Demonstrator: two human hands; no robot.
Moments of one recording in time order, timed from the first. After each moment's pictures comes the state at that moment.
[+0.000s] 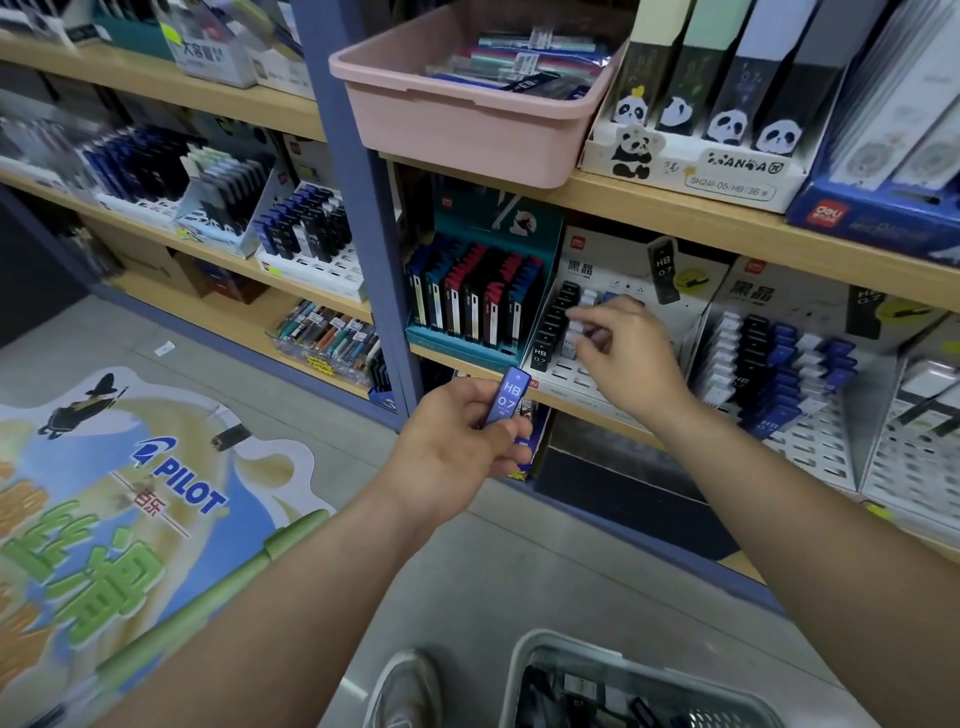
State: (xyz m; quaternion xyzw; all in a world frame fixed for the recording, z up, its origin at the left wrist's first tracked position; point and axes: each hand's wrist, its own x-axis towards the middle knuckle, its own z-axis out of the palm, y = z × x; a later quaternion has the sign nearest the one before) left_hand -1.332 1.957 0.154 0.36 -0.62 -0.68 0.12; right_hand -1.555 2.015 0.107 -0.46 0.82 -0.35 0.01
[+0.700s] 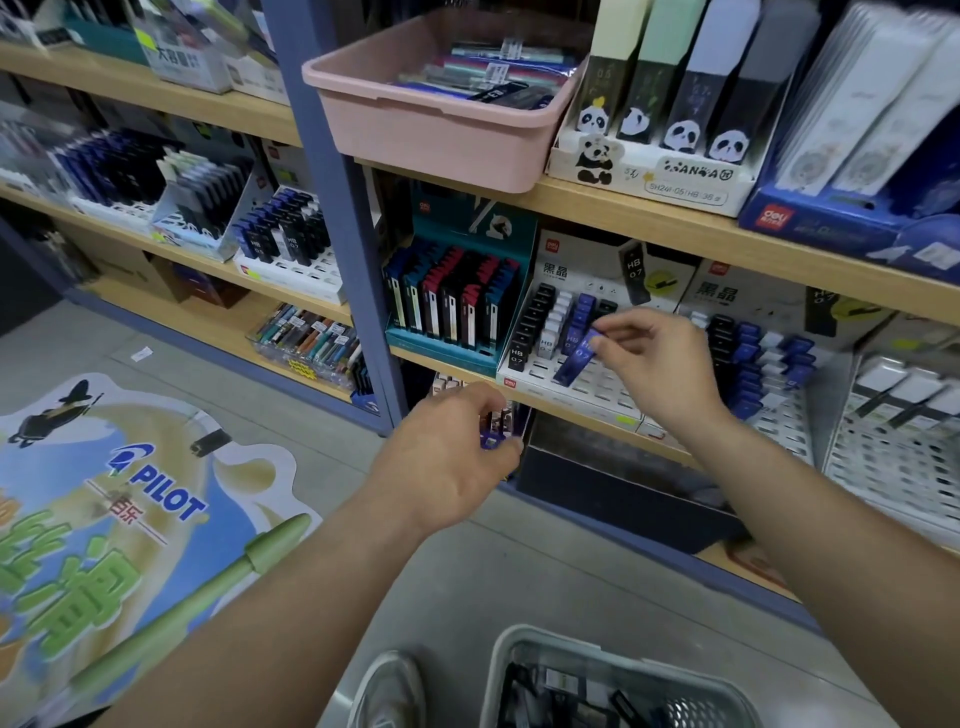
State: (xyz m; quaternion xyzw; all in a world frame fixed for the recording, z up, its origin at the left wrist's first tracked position) left_hand -1.339 1.963 0.151 0.34 -0.87 -0.34 0.04; right_hand -1.557 2.060 0.129 -0.36 0.80 -0.47 0.07
